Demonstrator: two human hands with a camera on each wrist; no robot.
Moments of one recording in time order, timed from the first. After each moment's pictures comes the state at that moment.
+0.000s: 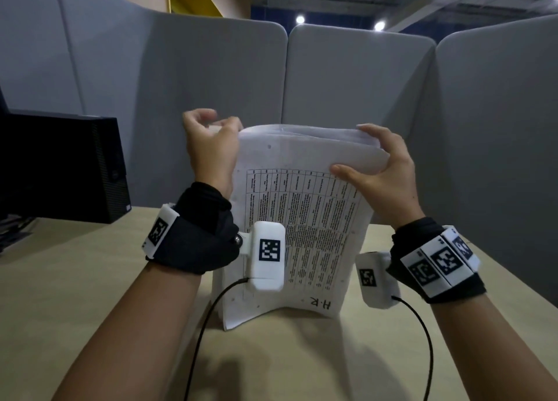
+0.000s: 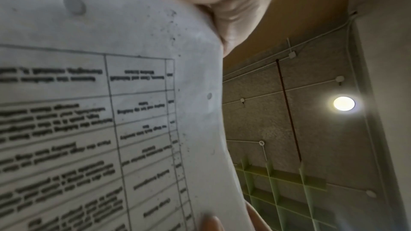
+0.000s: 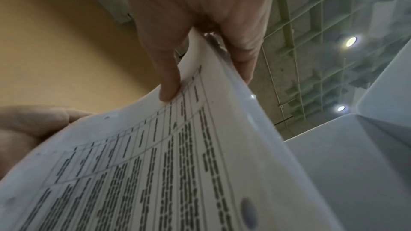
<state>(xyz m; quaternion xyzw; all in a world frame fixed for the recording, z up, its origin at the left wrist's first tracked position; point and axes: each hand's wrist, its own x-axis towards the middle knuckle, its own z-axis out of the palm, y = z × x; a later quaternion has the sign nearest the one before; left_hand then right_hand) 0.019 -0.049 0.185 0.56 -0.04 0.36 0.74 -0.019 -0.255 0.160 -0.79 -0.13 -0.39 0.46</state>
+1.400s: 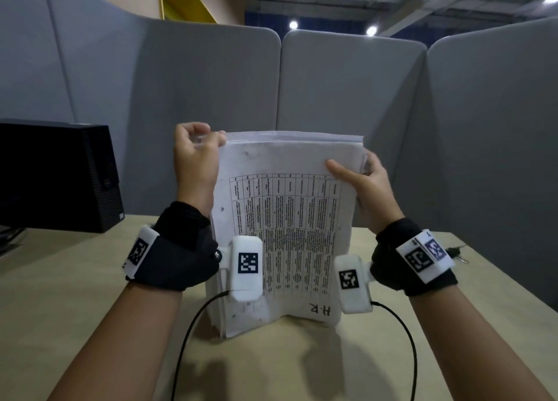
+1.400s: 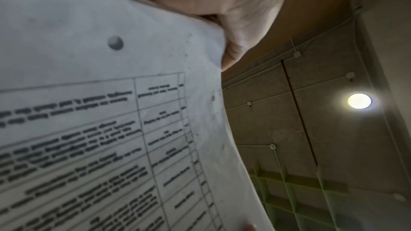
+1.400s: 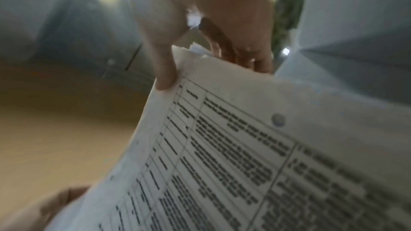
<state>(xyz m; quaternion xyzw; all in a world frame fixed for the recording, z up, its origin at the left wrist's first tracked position) 0.037 -0.029 0.171 0.56 -0.08 0.34 0.75 0.012 -0.256 0.149 -0.66 -0.10 -0.21 0.71</state>
